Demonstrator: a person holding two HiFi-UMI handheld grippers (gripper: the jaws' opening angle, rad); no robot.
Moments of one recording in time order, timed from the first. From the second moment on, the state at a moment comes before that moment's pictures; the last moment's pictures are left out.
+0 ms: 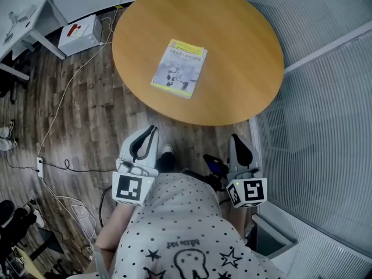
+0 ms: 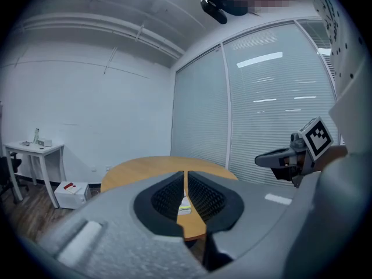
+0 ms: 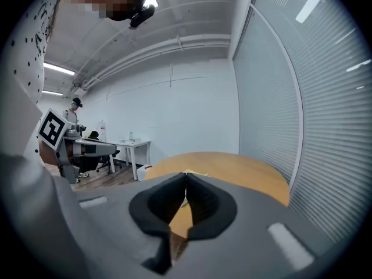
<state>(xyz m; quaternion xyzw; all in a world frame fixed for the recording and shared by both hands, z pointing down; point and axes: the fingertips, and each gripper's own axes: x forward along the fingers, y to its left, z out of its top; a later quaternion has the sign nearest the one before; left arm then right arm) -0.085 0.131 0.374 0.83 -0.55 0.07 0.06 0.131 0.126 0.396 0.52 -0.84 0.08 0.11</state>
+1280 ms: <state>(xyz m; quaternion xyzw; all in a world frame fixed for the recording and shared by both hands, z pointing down) -0.125 0.082 0.405 0.80 -0.58 0.11 0.12 0.093 0.077 0.401 0.49 -0.85 0.11 0.13</state>
